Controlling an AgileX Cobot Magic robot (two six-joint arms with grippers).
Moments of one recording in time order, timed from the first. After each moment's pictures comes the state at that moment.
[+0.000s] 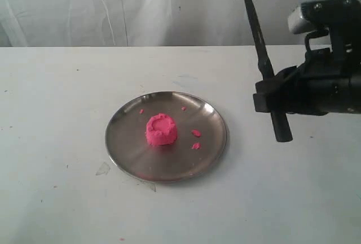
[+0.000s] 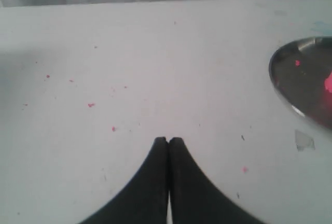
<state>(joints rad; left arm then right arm) 0.11 0.00 0.02 -0.17 0.32 0.16 0.32 1.15 -0.73 0.70 0.36 -0.67</state>
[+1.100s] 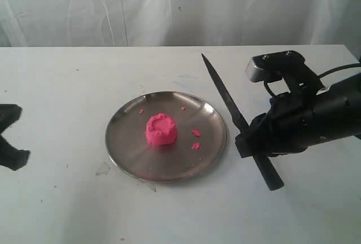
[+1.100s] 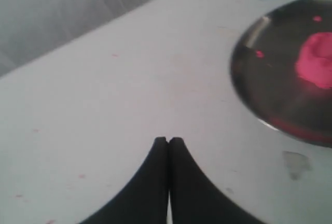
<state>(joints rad) -0.17 0.92 -0.37 -0.16 -0.02 0.46 0.33 1.33 -0.75 0.69 0.59 -0.74</state>
